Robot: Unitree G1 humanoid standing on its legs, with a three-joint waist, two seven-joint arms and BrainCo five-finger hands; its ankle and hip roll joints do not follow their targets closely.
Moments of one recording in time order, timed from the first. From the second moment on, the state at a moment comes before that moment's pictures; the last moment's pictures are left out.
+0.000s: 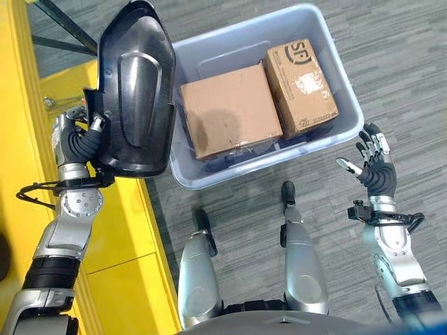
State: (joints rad) left arm -0.08 0.75 0.13 0.10 0.07 -0.22 0.48; right arm 0.06 -0.45 0.08 -0.06 0.37 -0.34 -0.24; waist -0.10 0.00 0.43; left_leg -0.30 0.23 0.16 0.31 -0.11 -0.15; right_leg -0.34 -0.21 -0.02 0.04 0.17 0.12
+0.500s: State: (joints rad) left arm 0.37 0.57 0.21 -0.20 -0.13 -0.29 0.19; right arm 0.24 -0.45 0.06 -0.05 0.38 -0.25 -0.08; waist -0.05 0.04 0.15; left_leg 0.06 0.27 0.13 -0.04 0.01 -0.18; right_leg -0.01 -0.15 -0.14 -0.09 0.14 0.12
